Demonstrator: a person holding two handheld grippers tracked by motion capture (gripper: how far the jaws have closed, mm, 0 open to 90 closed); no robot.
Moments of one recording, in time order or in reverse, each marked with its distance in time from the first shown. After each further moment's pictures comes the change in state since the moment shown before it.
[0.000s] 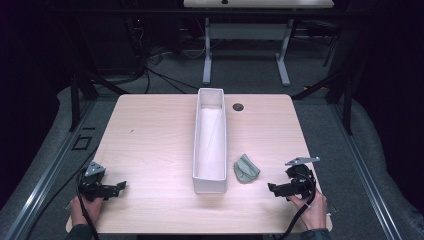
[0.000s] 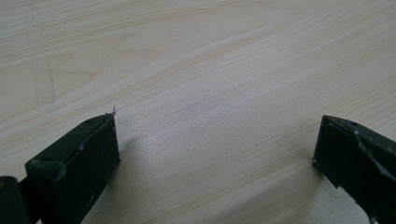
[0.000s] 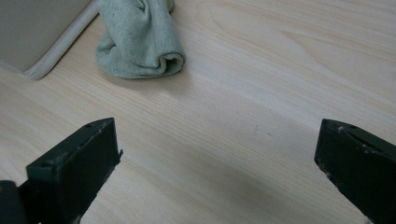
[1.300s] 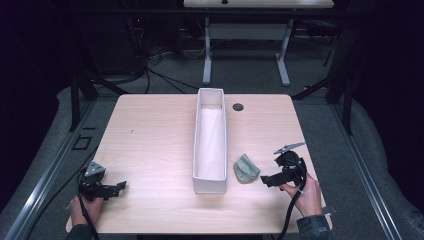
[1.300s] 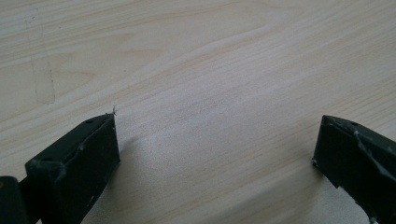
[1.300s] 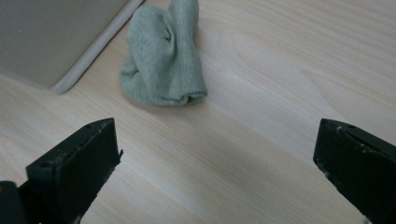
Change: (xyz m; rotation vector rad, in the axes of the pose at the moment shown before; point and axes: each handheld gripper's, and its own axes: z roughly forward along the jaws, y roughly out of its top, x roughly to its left) left arm 0.000 0.000 0.000 0.000 0.000 0.001; right arm 0.014 0.045 0.002 0.093 0.027 -0.078
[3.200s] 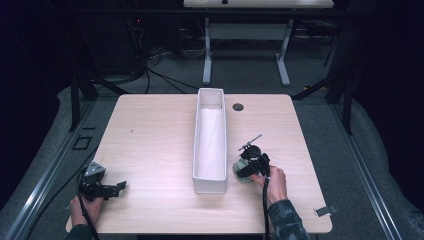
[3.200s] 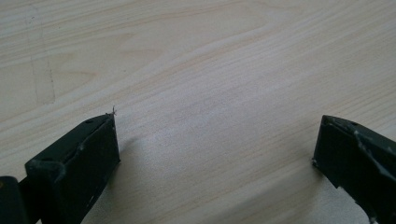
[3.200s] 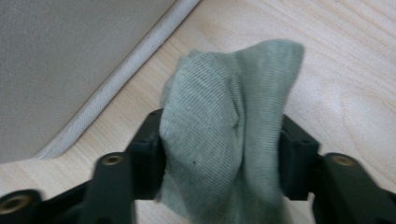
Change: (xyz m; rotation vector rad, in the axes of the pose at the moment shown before) left arm 0.000 0.000 0.000 0.000 -0.001 0.000; right arm 0.034 0.051 0.092 0.160 0.044 -0.094
